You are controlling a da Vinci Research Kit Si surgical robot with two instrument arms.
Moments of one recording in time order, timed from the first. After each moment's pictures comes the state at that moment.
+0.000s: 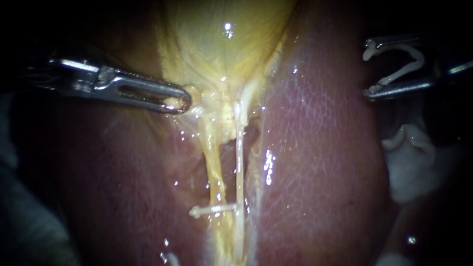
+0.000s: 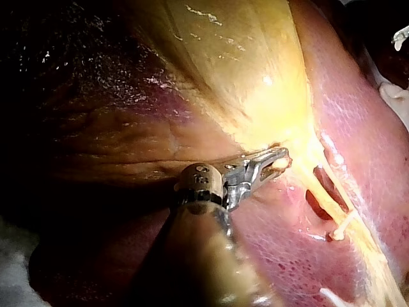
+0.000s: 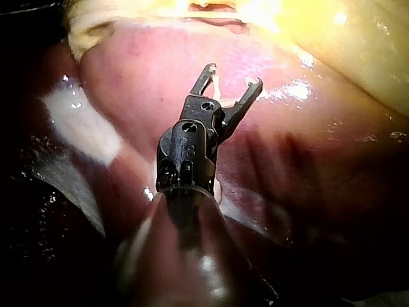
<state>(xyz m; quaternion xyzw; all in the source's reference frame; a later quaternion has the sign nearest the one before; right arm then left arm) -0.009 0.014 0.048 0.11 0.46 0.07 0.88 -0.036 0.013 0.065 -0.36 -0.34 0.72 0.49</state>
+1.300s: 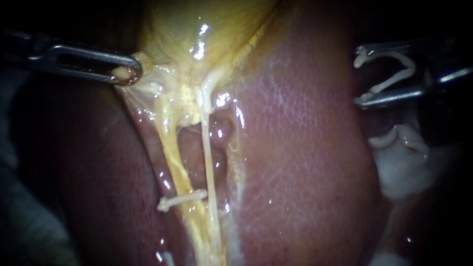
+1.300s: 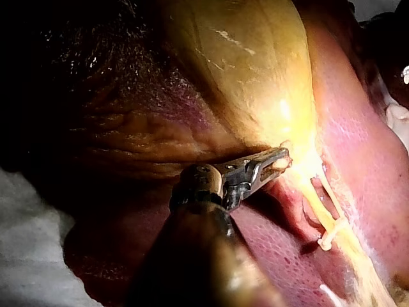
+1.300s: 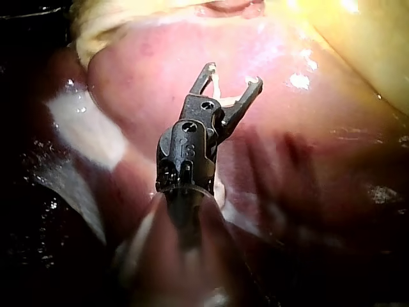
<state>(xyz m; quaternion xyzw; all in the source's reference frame) -0.006 0.012 0.048 0.14 0.49 0.06 0.86 -0.029 0.016 0.056 -0.37 -0.32 0.70 0.51</state>
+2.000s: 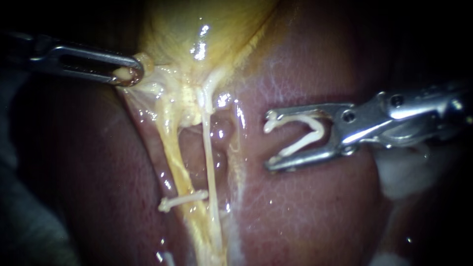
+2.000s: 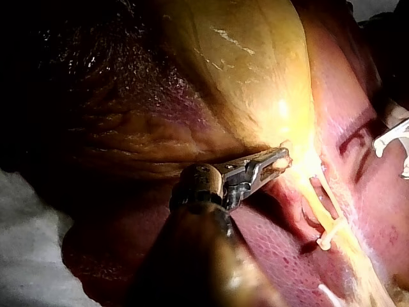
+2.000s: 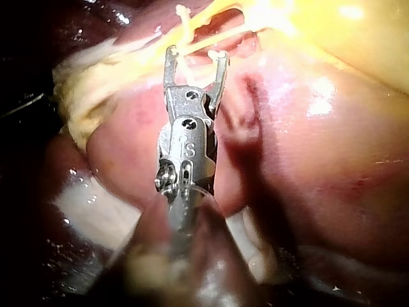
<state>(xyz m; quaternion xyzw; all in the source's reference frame) 0.007 0.003 0.052 0.27 0.52 0.14 0.80 -0.029 0.016 0.056 -0.37 -0.32 0.70 0.51</state>
